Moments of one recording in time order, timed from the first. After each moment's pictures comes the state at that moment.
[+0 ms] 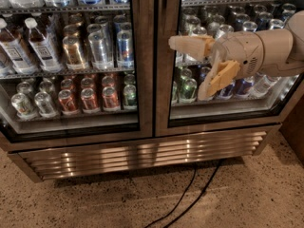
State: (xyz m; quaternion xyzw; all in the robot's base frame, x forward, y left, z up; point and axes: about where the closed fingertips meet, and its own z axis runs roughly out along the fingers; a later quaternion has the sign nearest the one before) arm 0.473 -0.065 0.993 -0.54 0.47 0.54 0.44
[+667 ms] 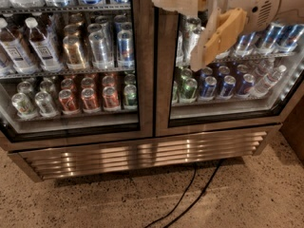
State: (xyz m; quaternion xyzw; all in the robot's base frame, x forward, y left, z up) arm 0.434 -0.029 1.084 -0.61 0.46 0.48 0.42
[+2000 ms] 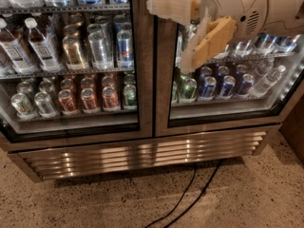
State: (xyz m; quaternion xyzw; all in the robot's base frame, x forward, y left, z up) arm 0.439 -0.020 1.076 -0.59 0.46 0.50 0.43
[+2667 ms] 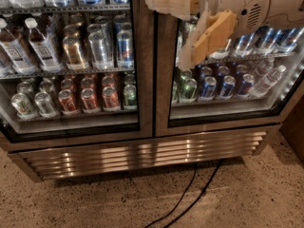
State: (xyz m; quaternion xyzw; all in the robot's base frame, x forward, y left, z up) arm 0.436 -0.016 1.084 -0.60 0.46 0.49 0.42
